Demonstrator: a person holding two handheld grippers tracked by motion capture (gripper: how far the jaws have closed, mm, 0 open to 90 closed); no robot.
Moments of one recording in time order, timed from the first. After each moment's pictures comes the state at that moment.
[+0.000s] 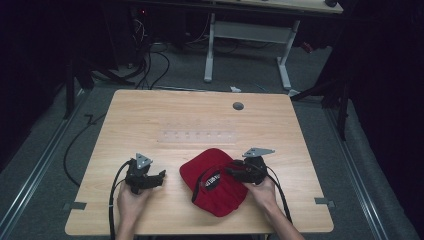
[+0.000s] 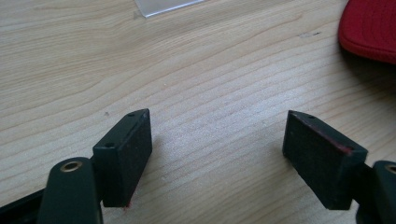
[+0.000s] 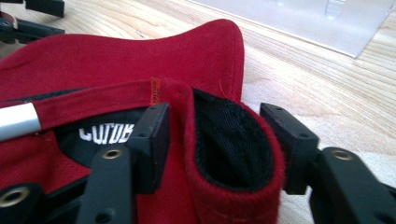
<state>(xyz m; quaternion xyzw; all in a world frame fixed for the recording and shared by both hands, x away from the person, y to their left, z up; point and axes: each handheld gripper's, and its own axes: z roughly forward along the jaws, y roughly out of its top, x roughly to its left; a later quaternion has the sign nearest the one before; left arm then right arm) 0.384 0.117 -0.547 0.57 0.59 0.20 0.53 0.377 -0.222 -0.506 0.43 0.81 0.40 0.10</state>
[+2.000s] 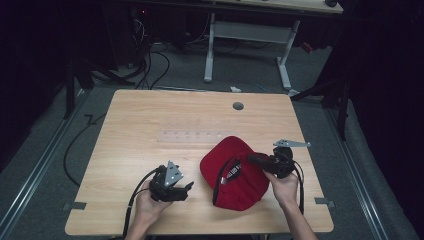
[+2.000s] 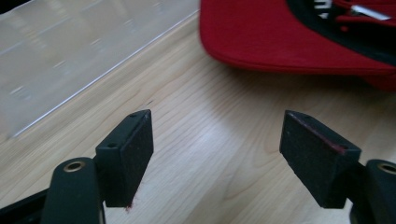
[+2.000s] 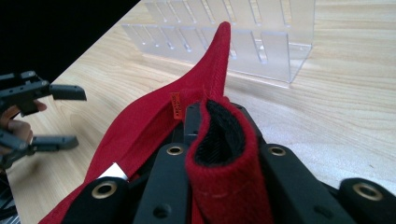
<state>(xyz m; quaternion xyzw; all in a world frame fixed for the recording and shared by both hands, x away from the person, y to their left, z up) 0.323 0.035 -0.506 0.67 0.42 0.16 0.58 0.367 -0.283 -0.453 0.48 0.73 0.47 0.06</state>
